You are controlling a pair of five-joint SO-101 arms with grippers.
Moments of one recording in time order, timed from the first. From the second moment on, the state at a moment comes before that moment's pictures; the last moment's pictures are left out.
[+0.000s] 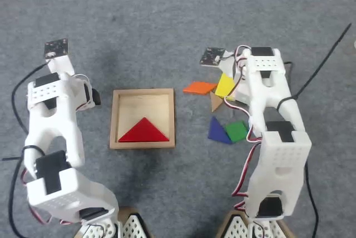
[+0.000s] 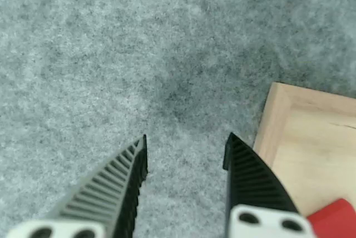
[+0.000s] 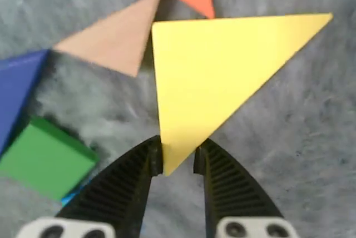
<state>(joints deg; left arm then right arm) -27.3 6.3 23.3 60.7 -1.3 -6.2 30.3 -9.5 73.6 62.2</state>
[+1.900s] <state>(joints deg) -27.3 6.3 23.3 60.7 -1.3 -15.1 31.2 -10.5 65.7 6.9</state>
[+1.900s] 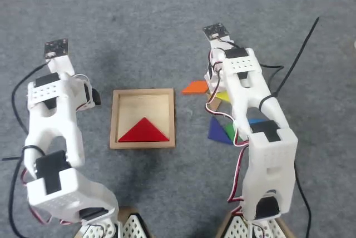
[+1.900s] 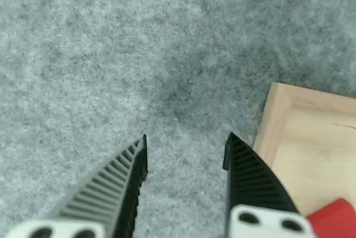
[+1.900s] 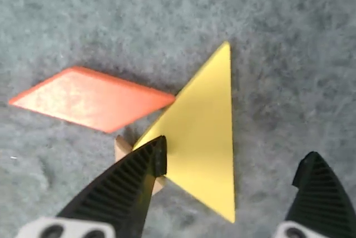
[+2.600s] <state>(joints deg) -27.3 6.3 23.3 60.7 -1.3 -19.9 28.7 -1.2 55.5 6.3</state>
